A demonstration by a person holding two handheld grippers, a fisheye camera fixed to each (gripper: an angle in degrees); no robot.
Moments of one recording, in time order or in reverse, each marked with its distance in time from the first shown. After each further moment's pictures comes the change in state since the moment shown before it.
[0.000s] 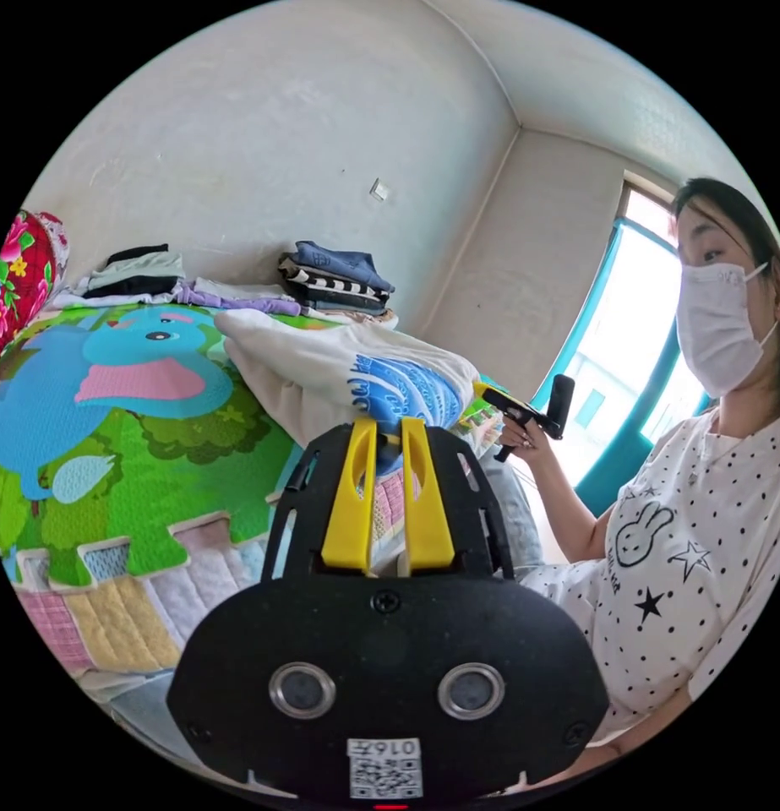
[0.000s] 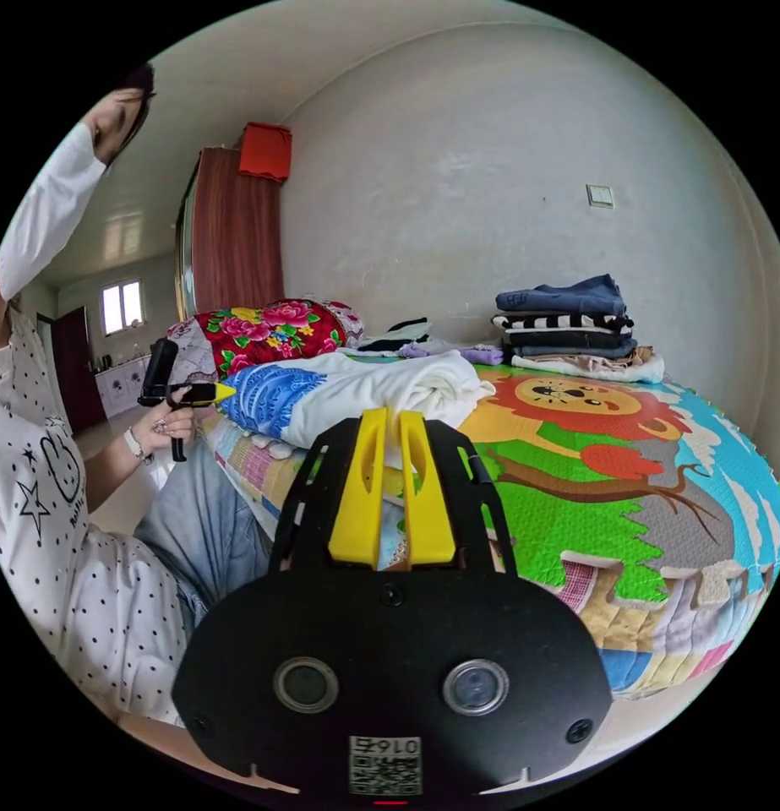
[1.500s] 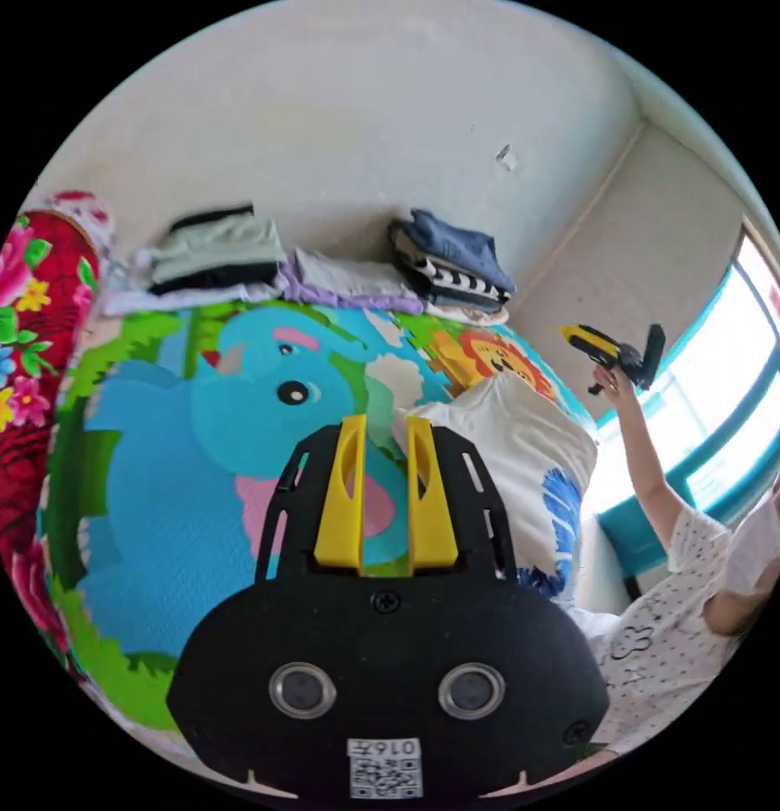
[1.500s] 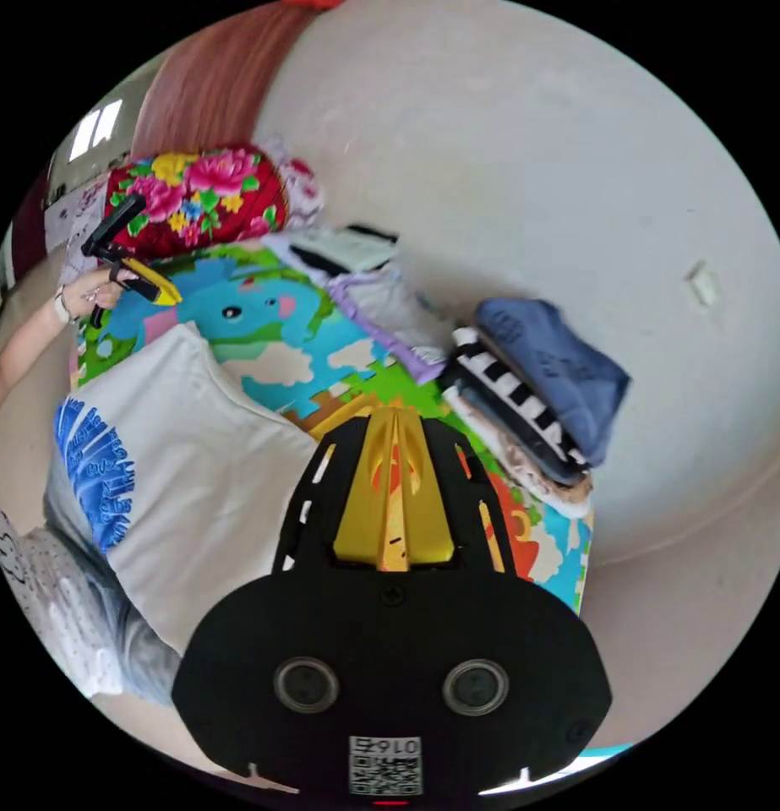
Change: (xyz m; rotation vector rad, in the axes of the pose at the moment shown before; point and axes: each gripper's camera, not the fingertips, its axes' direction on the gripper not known) left arm -0.245 -0.175 0.131 -0.166 -0.265 -0.119; right arm 0.087 -0.479 0.328 -0.391 0.286 -0.358
